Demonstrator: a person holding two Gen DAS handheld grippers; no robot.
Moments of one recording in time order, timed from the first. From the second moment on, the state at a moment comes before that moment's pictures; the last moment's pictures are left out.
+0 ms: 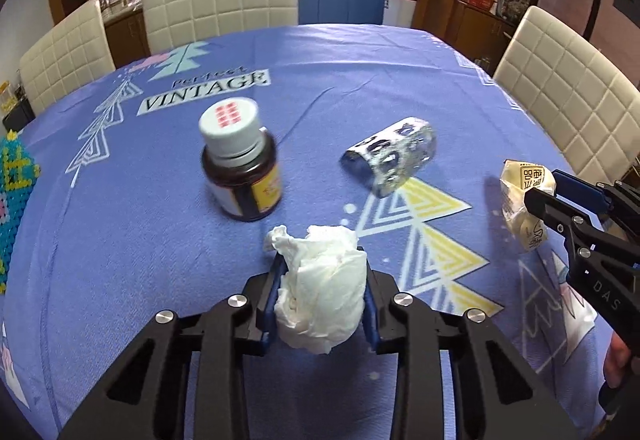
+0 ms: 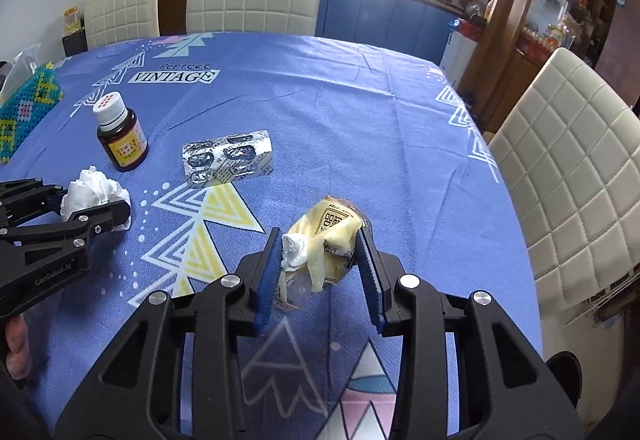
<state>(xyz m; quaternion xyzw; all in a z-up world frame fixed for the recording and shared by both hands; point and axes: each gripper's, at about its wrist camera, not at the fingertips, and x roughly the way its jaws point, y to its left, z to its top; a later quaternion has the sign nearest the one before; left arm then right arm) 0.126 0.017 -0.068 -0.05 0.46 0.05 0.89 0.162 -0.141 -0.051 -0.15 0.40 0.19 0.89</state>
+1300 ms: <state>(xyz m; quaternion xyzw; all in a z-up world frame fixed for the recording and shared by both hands) 0.129 -0.324 0.002 0.11 0.37 -0.19 0.90 0.084 -0.456 0.001 -0.08 0.36 -0.04 0.93</state>
